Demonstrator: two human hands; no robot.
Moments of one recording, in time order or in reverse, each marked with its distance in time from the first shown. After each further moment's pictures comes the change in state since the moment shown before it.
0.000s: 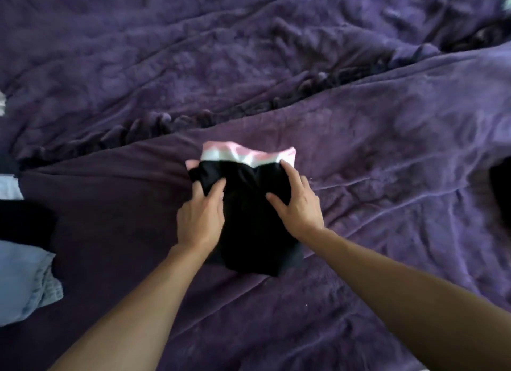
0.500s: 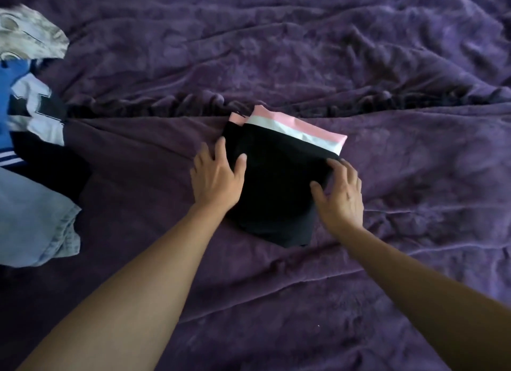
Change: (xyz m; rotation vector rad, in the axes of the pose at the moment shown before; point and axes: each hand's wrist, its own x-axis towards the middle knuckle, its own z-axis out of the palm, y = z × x) left_hand 0.051 -0.050 0.013 -0.165 0.124 -0.382; right_hand 0.040 -0.010 0.011 -0.165 0.099 -0.059
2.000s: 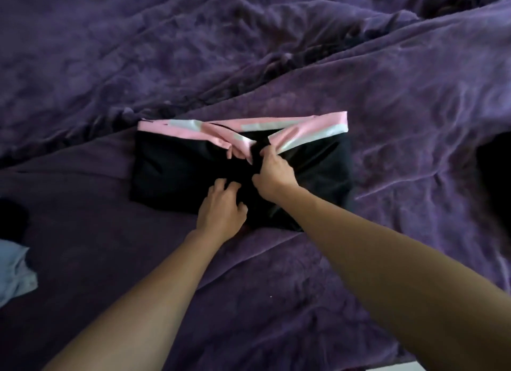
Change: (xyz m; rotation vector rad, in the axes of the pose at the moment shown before) left_hand -0.102 0.110 0.057 0.181 -0.423 0.318; right_hand 0.016 0.045 -0.037 0.099 -0.396 0.186
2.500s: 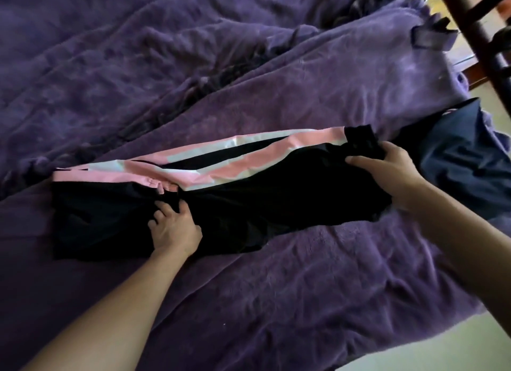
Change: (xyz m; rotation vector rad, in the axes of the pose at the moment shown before) left_hand 0.043 0.050 0.026 0.505 -0.091 -0.209; right_hand -0.059 0.225 -0.214 0.516 0.461 0.360
